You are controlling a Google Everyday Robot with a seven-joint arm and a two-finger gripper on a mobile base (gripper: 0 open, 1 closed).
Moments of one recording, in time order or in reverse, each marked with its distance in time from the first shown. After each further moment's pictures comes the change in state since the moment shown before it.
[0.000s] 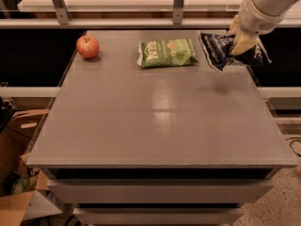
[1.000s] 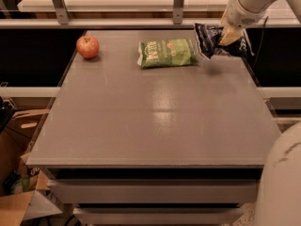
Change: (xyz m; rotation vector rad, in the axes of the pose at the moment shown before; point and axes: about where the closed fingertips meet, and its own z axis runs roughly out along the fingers) arm 0.002 -0.064 0.047 0.069 -0.027 0.083
